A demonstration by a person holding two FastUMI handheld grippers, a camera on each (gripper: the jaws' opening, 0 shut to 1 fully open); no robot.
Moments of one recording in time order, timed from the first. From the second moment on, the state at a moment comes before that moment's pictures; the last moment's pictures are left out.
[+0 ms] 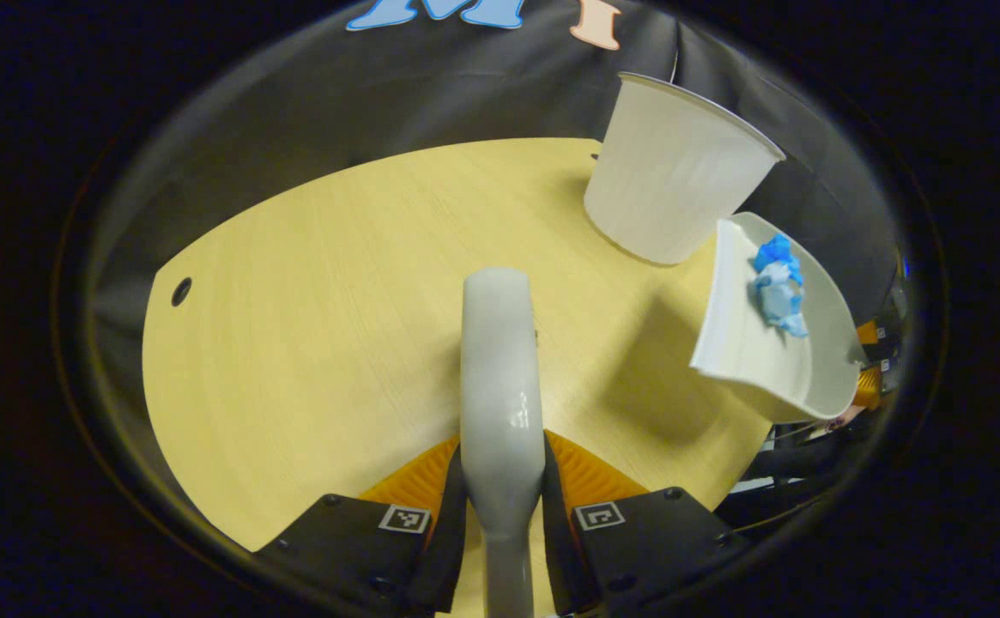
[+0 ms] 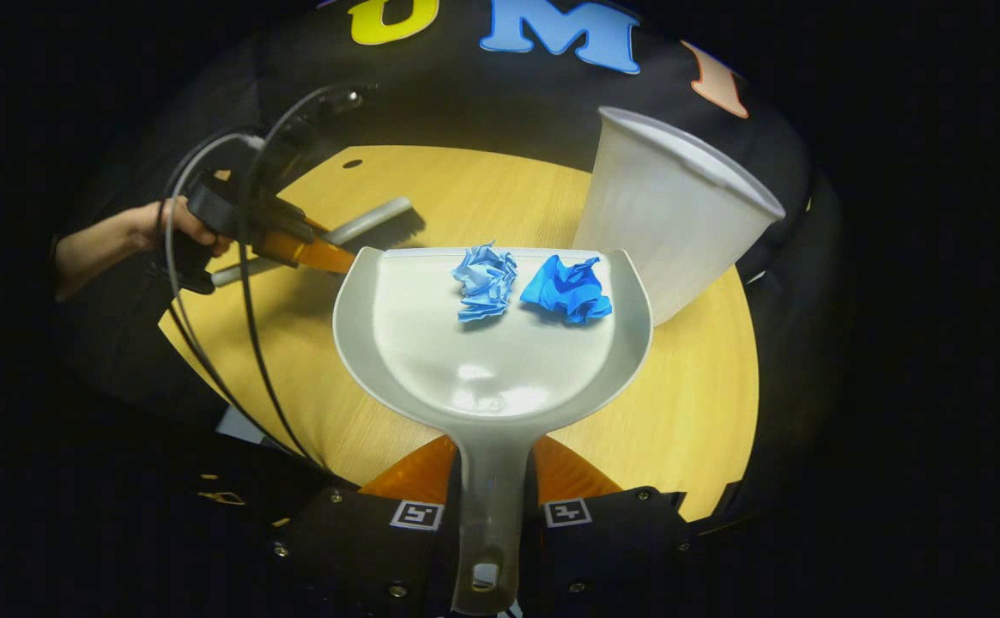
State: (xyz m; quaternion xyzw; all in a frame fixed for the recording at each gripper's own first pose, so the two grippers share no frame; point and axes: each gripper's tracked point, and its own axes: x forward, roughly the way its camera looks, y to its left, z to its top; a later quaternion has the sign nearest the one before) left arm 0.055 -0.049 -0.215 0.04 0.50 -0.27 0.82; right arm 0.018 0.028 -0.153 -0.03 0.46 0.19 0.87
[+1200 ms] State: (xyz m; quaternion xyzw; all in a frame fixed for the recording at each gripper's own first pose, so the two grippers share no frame) left arm -0.003 0.073 -0.191 -0.02 0.51 -0.16 0.85; right arm 0.027 0.057 -0.142 0.23 0.40 0.17 0.87
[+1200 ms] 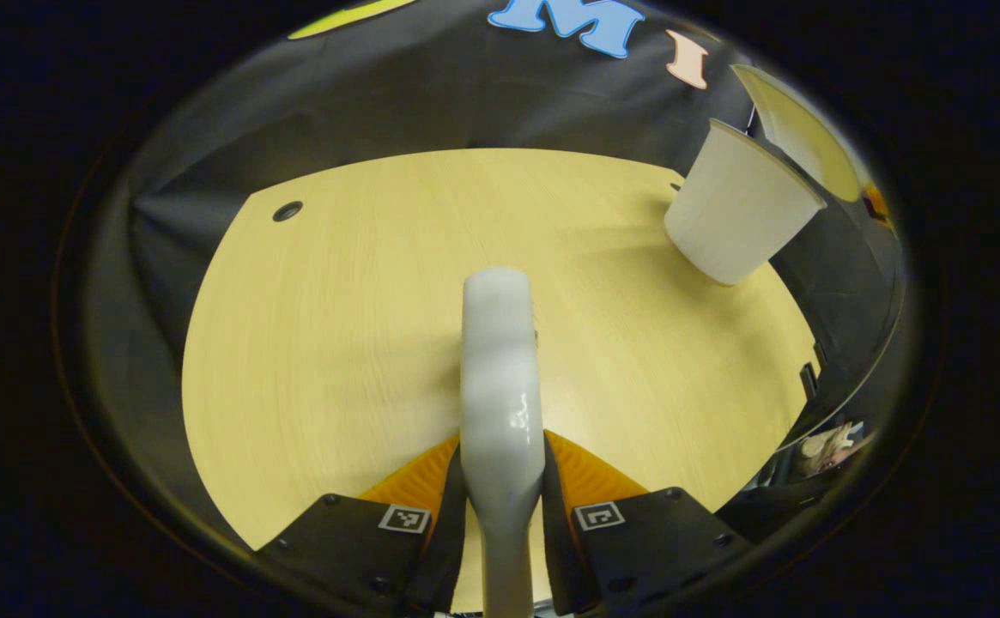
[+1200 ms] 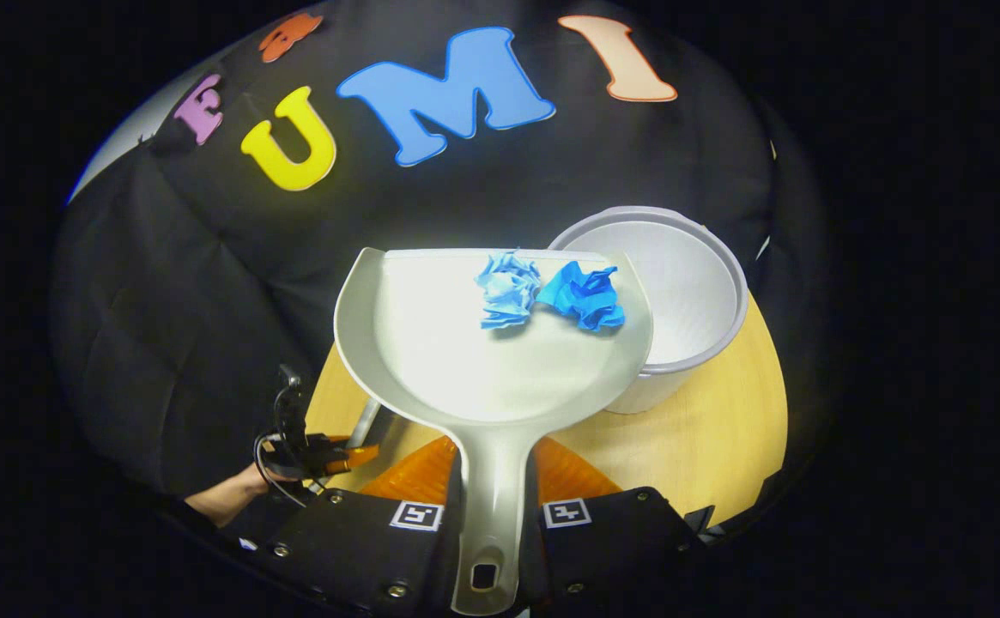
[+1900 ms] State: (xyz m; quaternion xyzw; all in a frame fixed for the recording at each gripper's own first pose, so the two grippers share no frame) left arm -0.020 0.045 -0.192 -0.02 0.52 -0.17 0.84; right arm 0.034 0.069 -0.071 0.63 0.30 0.16 0.70
